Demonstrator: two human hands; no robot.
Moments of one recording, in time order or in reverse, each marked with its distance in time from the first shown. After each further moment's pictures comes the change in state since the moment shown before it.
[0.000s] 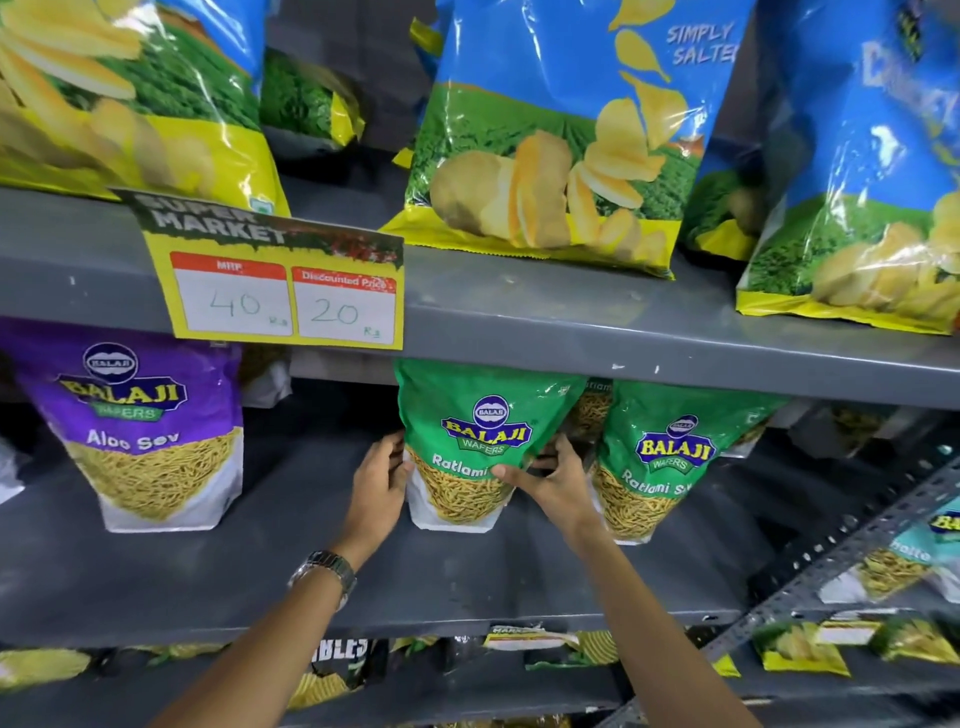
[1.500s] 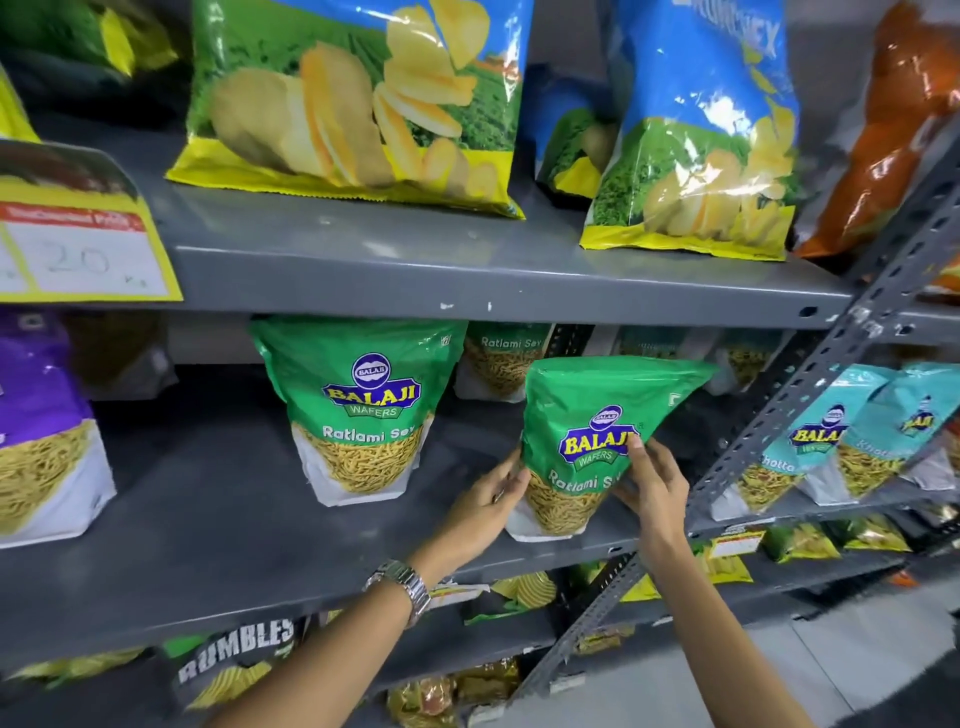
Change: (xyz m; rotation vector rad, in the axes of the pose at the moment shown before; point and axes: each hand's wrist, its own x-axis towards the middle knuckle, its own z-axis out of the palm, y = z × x) left_hand -0.078 0.094 0.152 -0.214 -0.767 -0.147; right_hand -0.051 0.068 -0.172 0.376 0.478 0.080
